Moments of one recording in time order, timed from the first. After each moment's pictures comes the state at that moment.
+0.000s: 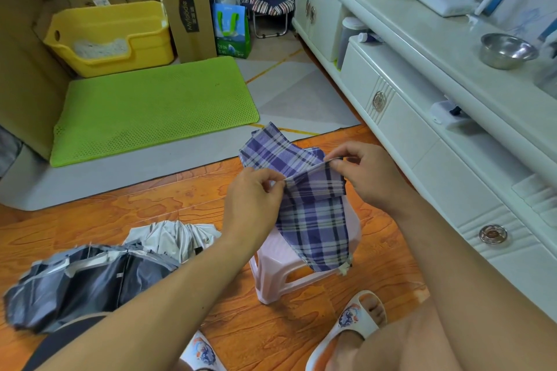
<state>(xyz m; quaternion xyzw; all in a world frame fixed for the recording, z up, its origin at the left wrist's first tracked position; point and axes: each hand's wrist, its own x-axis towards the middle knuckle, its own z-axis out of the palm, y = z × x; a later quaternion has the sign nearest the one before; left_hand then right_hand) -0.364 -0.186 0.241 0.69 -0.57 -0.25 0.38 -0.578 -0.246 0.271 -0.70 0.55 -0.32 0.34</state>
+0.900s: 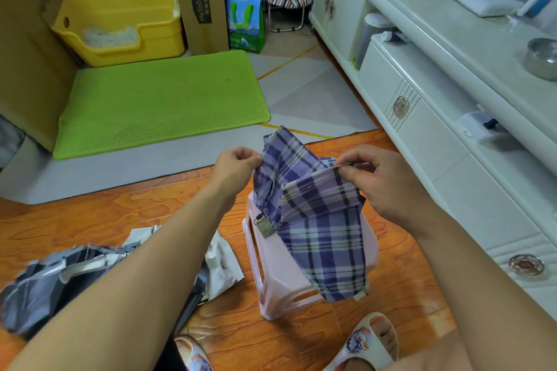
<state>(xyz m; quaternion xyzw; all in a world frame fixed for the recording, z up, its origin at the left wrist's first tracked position) -0.299 -0.298 0.204 0.68 -0.38 -0.47 0.42 -0.559 -0.274 0.273 -0.72 0.50 -0.32 0.36</state>
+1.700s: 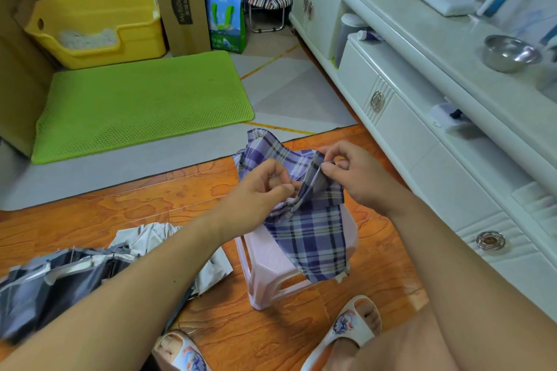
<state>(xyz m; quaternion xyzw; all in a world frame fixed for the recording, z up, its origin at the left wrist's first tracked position) -0.349 -0.218 0.243 0.46 -0.55 -0.60 0.35 -0.571 -0.267 0.261 -0.67 0.54 -0.26 0.43</state>
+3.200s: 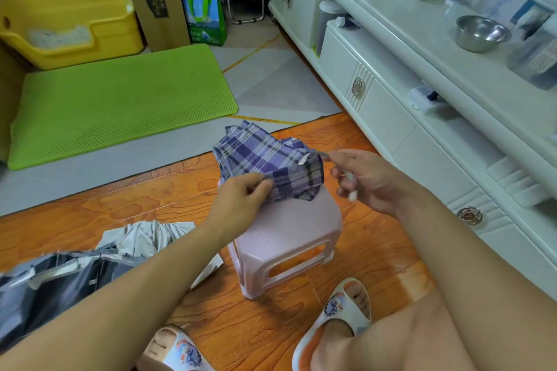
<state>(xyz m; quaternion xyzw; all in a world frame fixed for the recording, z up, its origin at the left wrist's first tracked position) -0.363 -0.206 0.204 0.59 -0.62 -0.41 0.32 -0.621 -0.246 0.253 -0.41 0.53 -0.31 0.68</state>
